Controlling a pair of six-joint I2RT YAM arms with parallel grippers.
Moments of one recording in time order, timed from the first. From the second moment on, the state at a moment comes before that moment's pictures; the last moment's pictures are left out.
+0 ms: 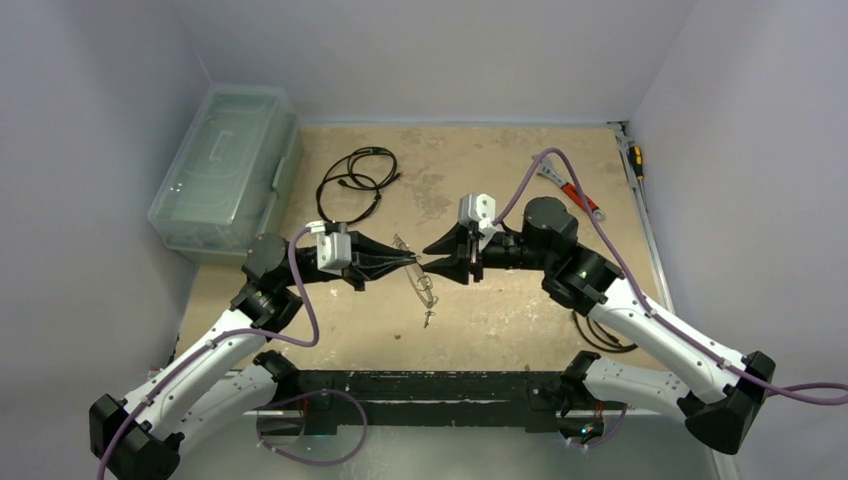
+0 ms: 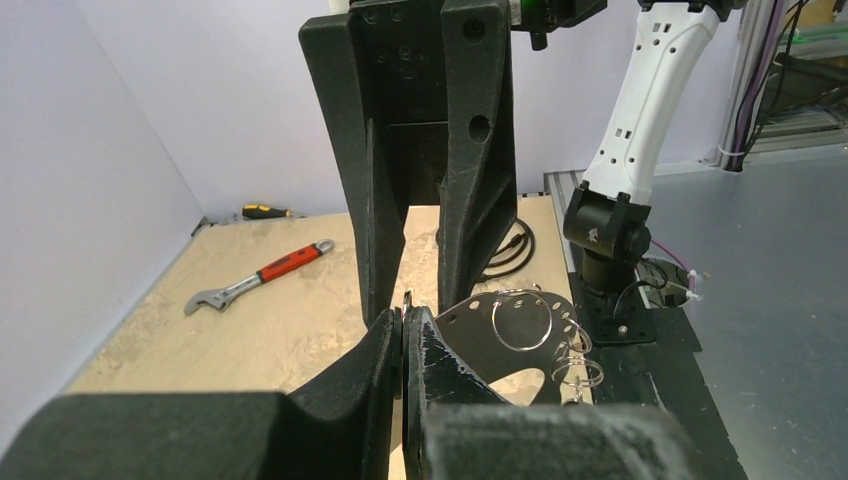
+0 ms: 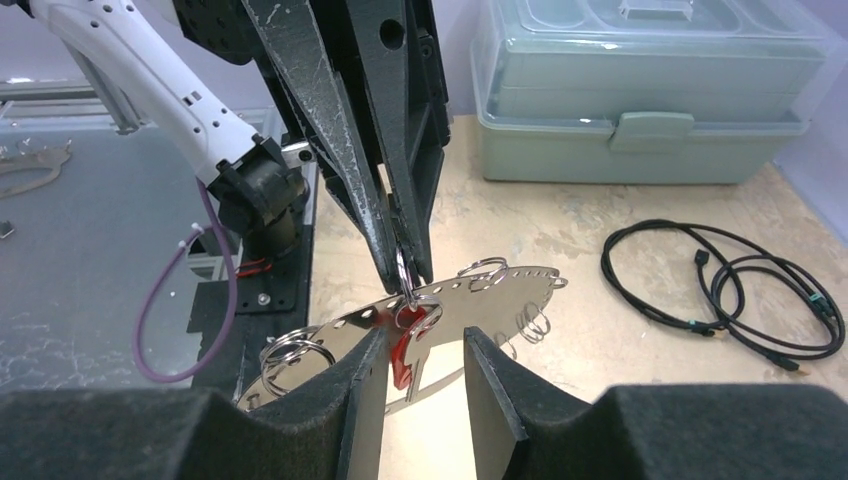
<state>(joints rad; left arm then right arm) -0.61 0.80 0.64 0.46 0.84 -0.04 0.80 1.00 0.99 -0.11 -0.63 -0.11</state>
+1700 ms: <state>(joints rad) -0.60 0.78 0.80 0.09 0.76 0.19 0.80 1.11 1.15 -0.27 -0.63 -0.23</state>
